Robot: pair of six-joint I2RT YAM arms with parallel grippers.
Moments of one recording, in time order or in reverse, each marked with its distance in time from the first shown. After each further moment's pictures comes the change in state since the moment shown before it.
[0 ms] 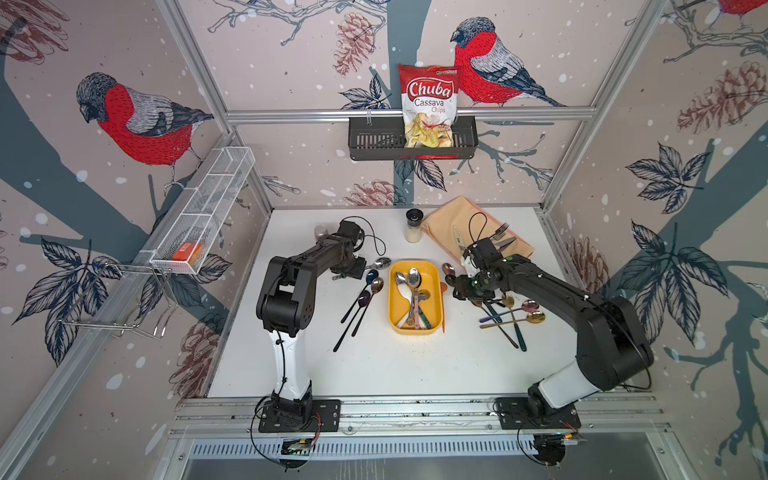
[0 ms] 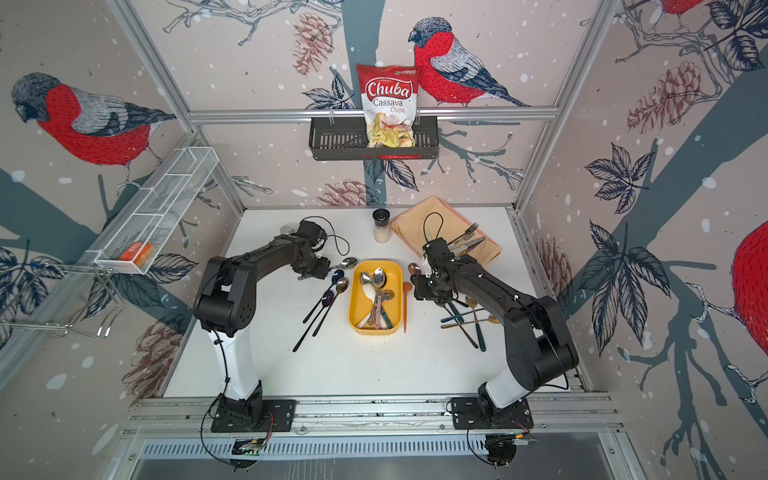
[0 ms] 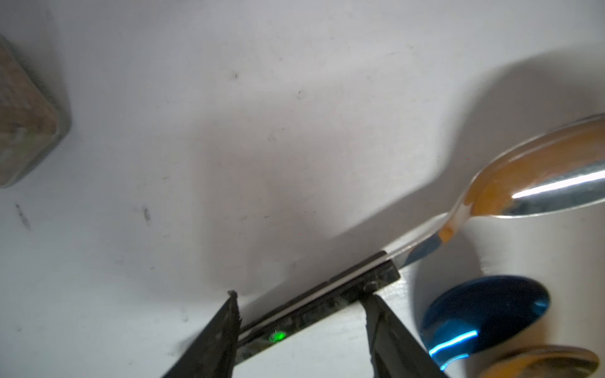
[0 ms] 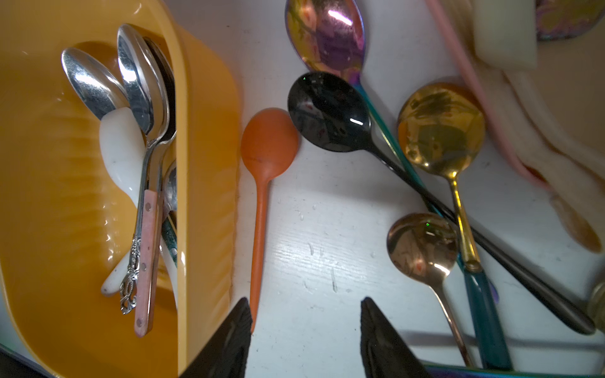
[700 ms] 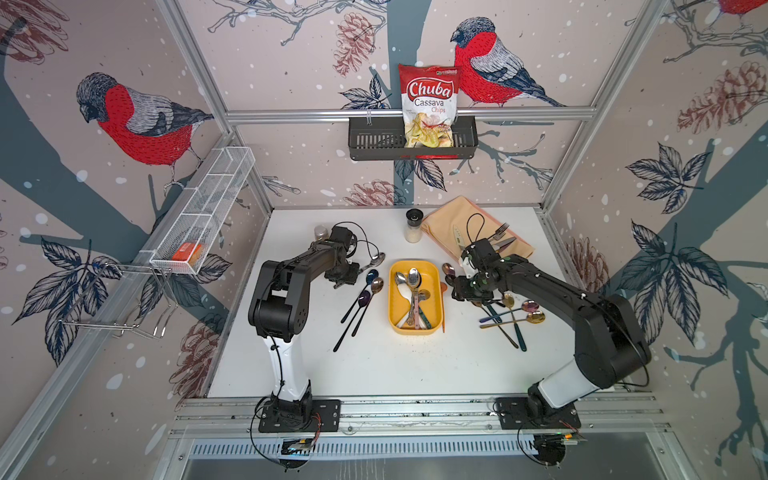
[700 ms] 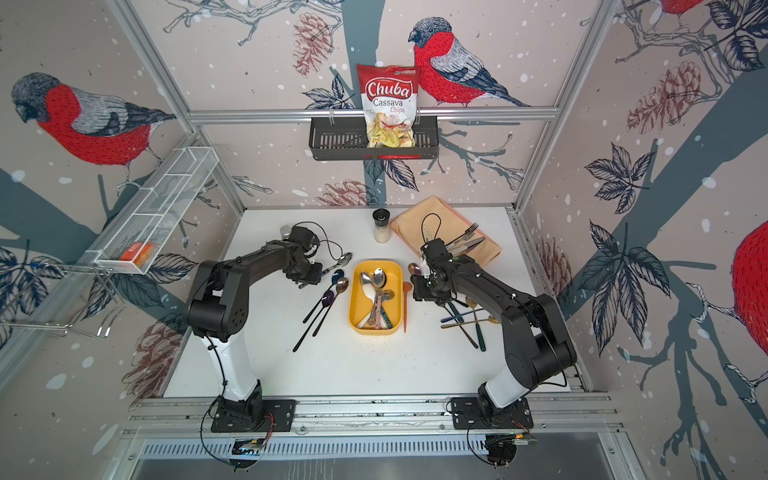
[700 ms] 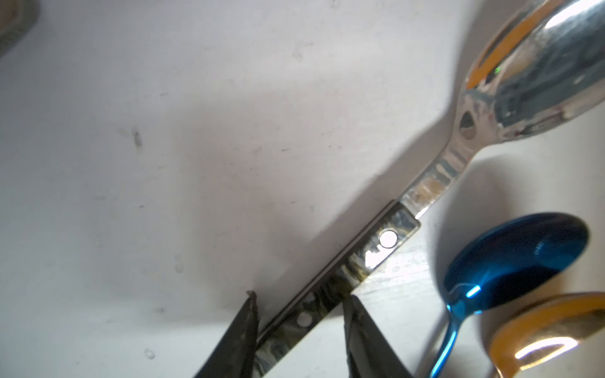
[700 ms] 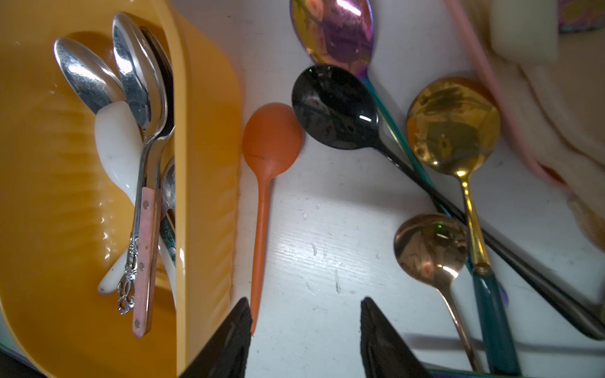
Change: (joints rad) left arm 0.035 -0.056 -0.101 0.007 0.071 -0.045; right arm 0.009 0.013 0.001 0.001 0.000 0.000
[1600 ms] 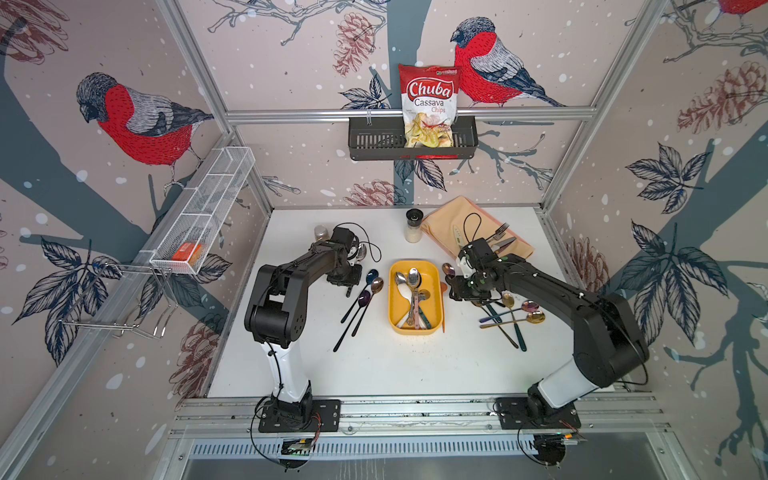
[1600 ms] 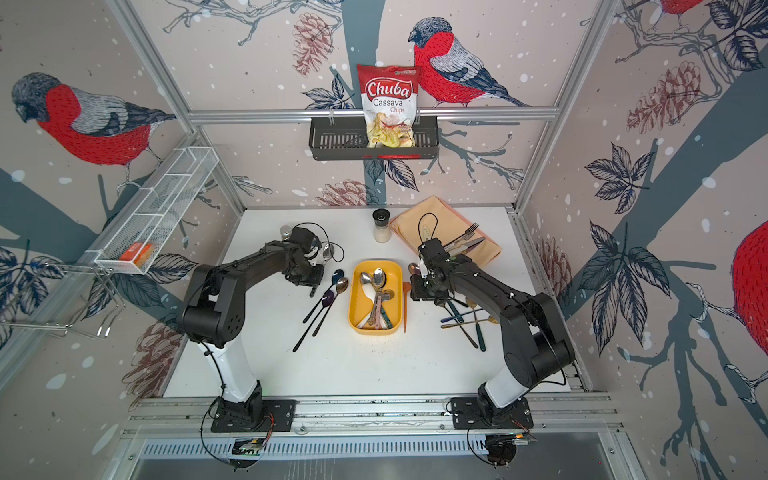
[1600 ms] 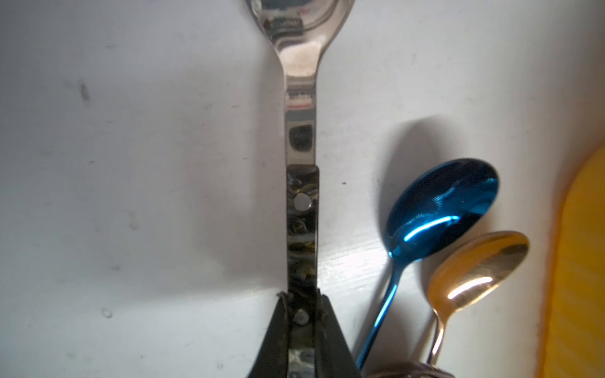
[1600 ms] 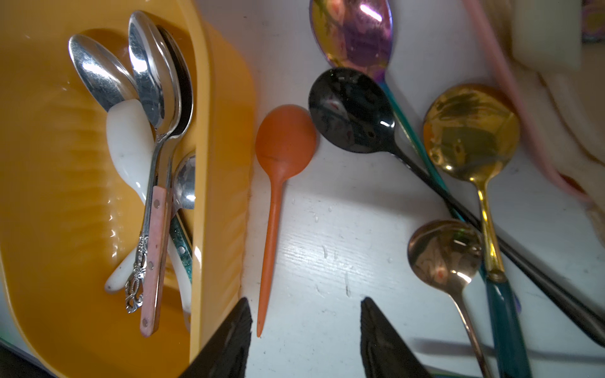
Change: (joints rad) left arm -0.026 -0.072 -0.016 -0.056 0.059 -0.047; right arm 0.021 0.010 0.017 0.001 0.000 0.001
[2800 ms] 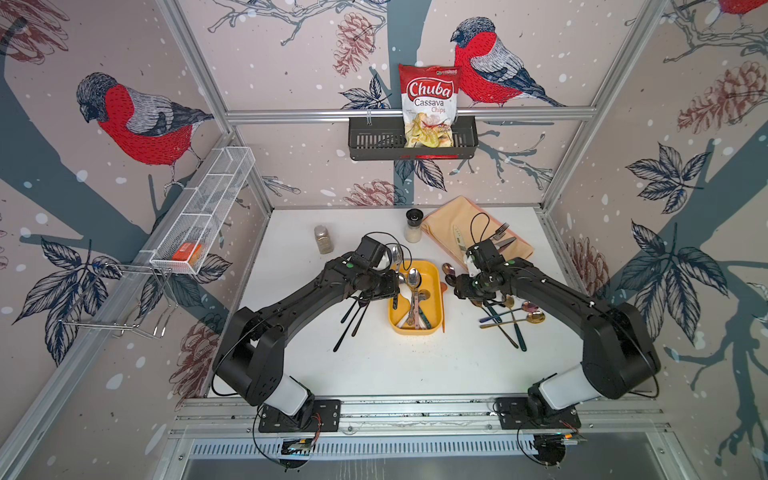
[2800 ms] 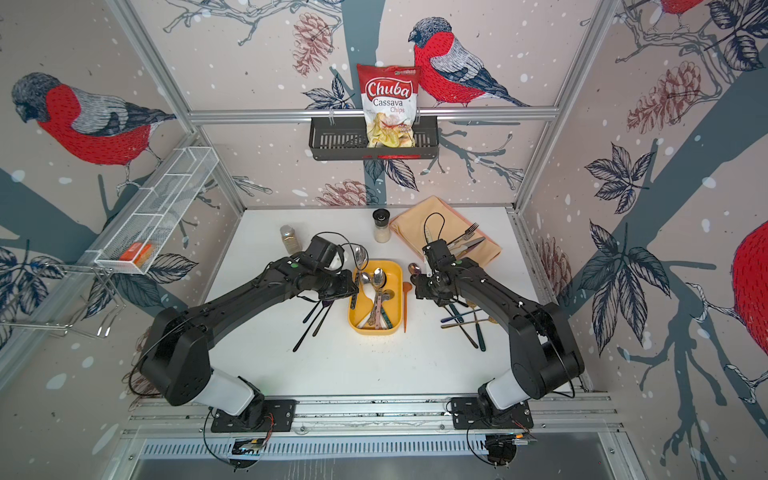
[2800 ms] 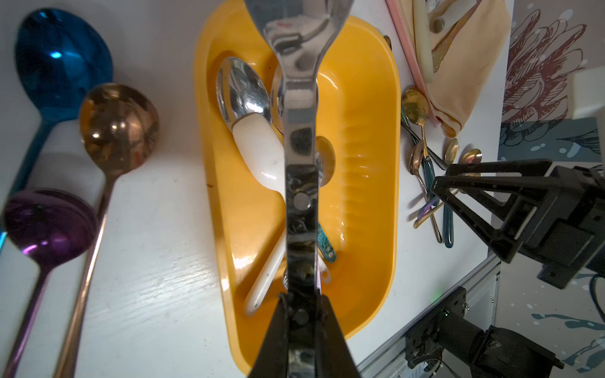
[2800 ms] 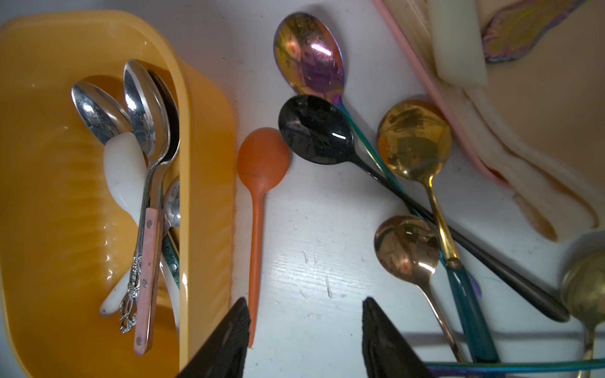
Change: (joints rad) left arm -0.354 -0.336 -0.148 0.092 0.231 -0.590; right arm -0.017 -0.075 -0.056 0.045 0.064 0.051
